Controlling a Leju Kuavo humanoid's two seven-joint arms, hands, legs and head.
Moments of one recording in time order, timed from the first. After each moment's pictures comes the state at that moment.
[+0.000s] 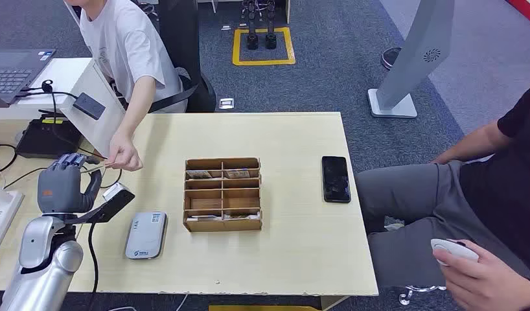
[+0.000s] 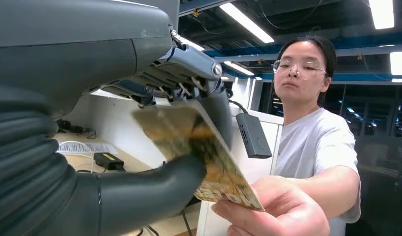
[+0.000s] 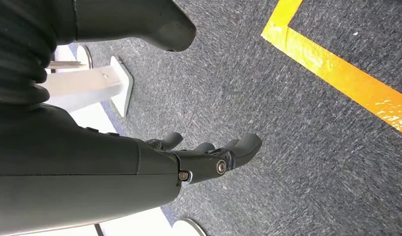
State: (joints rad) left arm -0.25 0.34 -0.08 -1.27 -0.96 0.46 -0.18; right arm -0.05 0.09 -0.14 -0.19 1.01 -0.18 -0.07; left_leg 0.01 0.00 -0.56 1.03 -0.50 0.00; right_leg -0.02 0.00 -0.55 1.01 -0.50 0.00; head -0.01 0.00
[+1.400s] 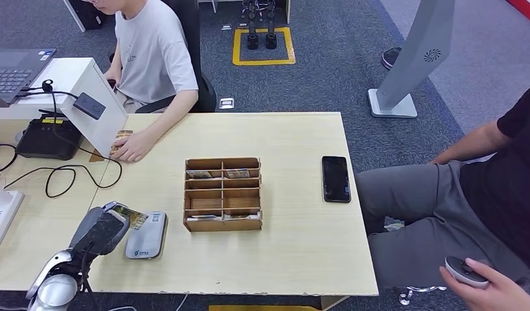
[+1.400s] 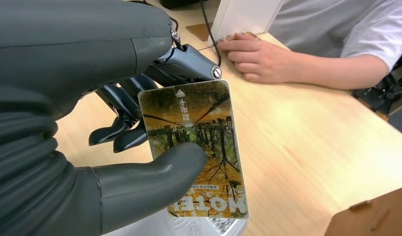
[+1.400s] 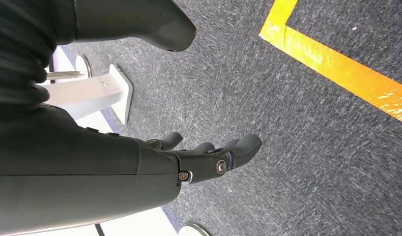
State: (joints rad) left arm -0.03 0.31 -0.04 -1.38 -0.37 -0.07 -0.21; right arm -0.04 0.09 -0.18 -0.19 1.01 -0.21 -0.09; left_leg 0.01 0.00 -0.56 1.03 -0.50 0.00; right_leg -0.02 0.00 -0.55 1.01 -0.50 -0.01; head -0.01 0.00
